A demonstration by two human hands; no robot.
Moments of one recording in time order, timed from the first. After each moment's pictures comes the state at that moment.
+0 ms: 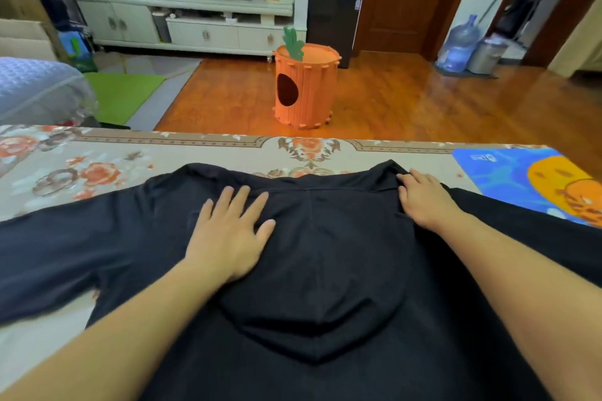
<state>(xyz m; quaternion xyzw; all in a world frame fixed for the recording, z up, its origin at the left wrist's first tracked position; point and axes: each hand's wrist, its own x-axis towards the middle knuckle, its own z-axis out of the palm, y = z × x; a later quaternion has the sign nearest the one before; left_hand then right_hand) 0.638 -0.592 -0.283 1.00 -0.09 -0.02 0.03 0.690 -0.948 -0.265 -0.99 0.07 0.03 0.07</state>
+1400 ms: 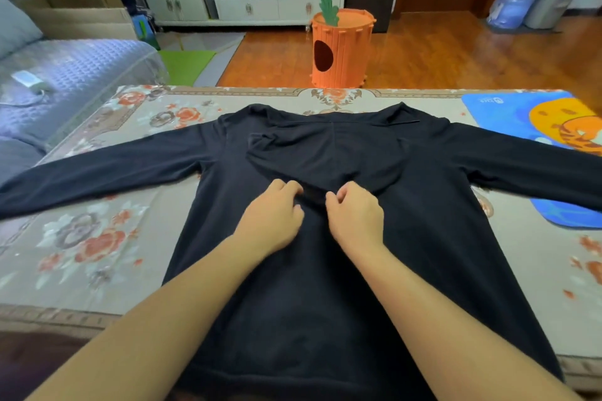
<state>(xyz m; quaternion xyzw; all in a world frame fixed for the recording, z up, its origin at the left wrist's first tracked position) 0.426 -0.608 -0.246 0.98 -0.09 0.03 0.20 0.429 -0.768 -0.250 -0.94 0.10 -0.07 0.33</state>
